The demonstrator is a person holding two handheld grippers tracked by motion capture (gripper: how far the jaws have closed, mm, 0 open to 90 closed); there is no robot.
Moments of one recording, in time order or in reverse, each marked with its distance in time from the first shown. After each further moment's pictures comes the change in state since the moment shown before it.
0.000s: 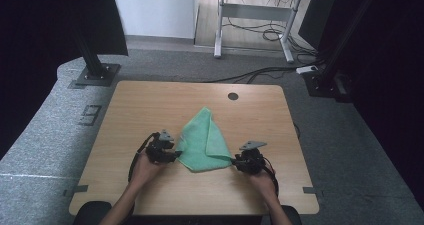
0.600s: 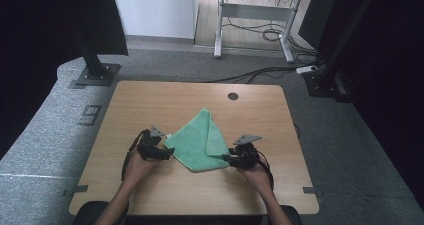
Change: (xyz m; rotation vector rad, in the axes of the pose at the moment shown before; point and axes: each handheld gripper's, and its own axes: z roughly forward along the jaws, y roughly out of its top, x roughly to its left) left arm 0.021 -0.008 -0.008 -0.022 0.112 -0.060; right arm 0.013 0.030 0.000 -0.043 0.071 -0.033
